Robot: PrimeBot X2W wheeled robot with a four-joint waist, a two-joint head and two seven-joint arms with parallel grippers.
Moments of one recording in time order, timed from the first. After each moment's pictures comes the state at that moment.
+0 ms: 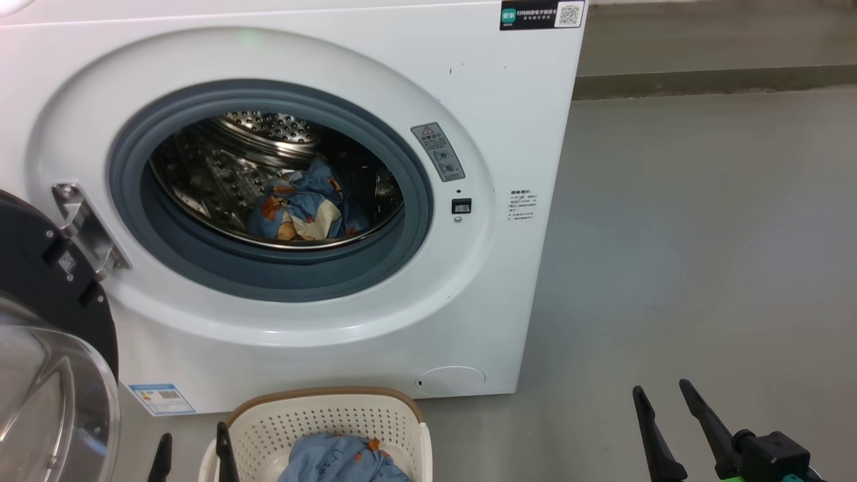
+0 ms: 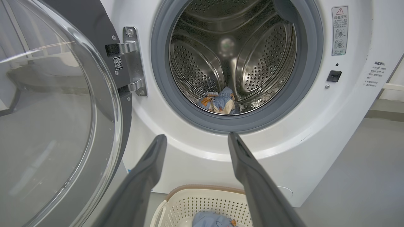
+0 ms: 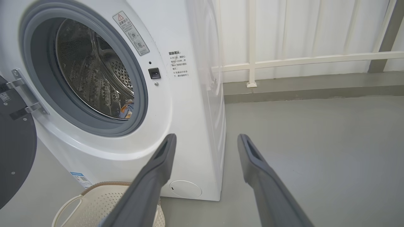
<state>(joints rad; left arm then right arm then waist) 0.16 0.06 -0.12 0.09 -0.25 0.16 -0.24 0.09 -0.07 0.00 0.16 0.21 0.13 -0.26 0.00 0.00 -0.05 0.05</state>
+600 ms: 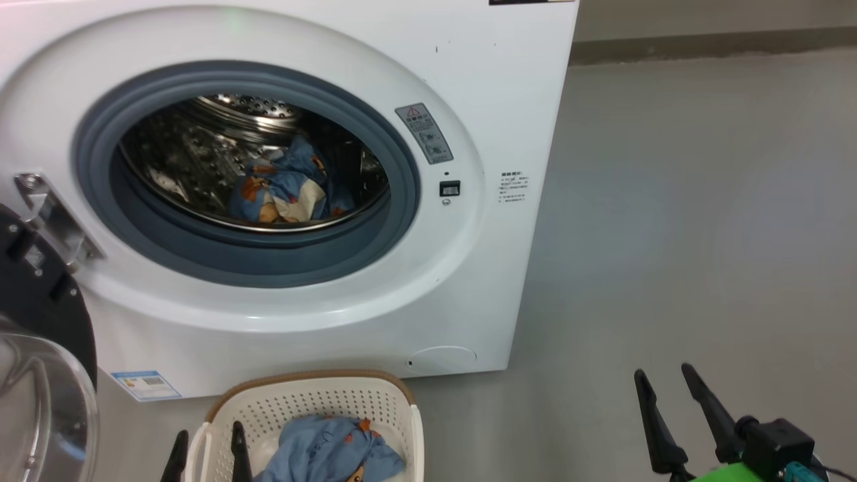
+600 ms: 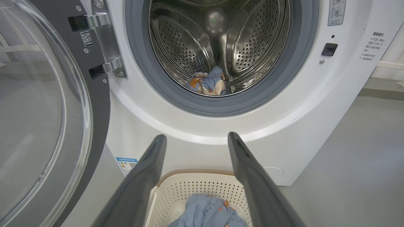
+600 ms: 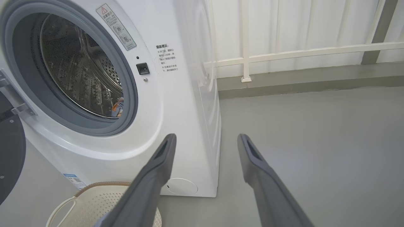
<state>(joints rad) 0.15 0.07 -0.15 0.07 -0.25 0.16 -0.18 0.06 -0.06 -0.01 0.15 0.21 0.13 -0.26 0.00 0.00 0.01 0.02</state>
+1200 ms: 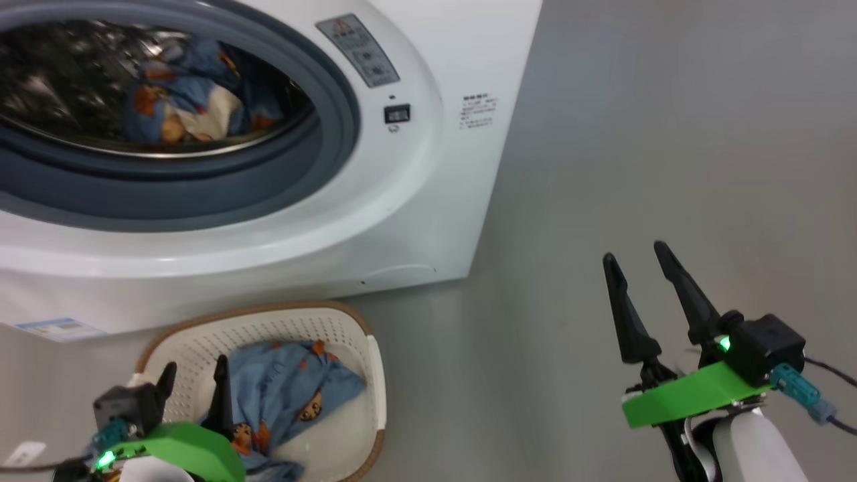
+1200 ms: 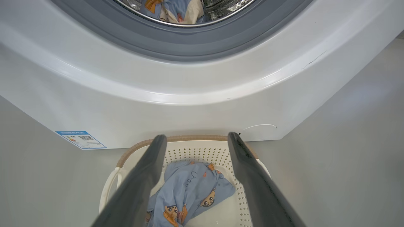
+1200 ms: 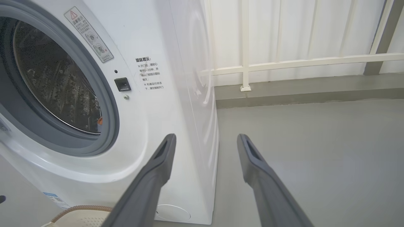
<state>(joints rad) -0.11 0.15 -0.15 0.26 -0.35 0.06 -0.01 -0.18 -0.05 0.05 0.09 0.20 0.13 -0.26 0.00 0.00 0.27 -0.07</state>
